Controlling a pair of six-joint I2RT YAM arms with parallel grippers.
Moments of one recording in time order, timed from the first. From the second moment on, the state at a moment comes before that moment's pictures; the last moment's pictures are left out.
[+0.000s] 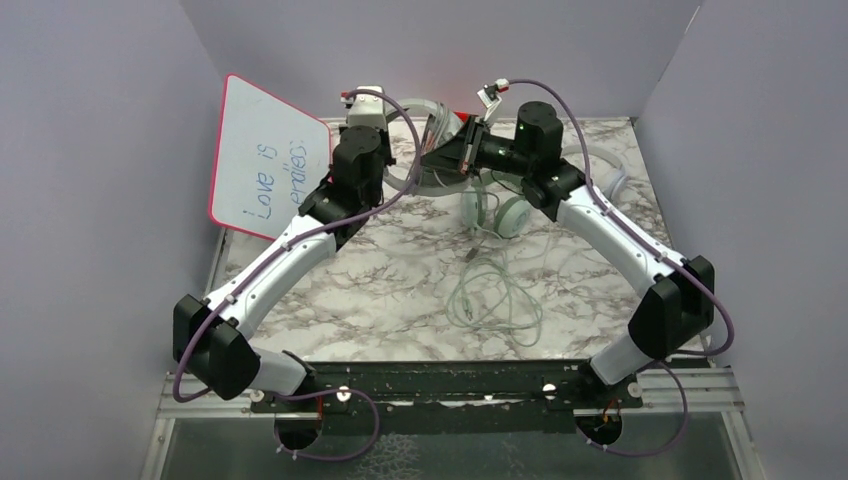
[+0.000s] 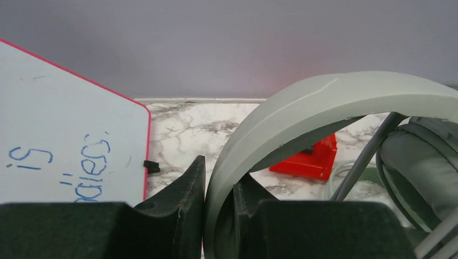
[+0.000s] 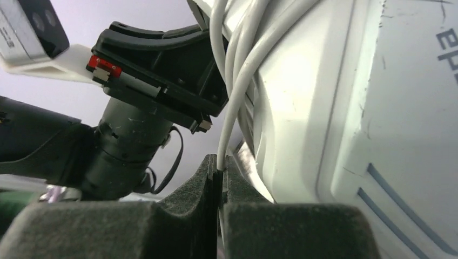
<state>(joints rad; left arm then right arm) -0.59 1.37 1.24 0.07 -0.57 -0.04 0.51 1.59 1.42 0.09 -0.74 0.93</state>
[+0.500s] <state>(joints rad) -0.60 1.40 1.36 -0.09 -0.57 -0.41 0.70 1.40 1.37 -0.01 -0.16 0.65</state>
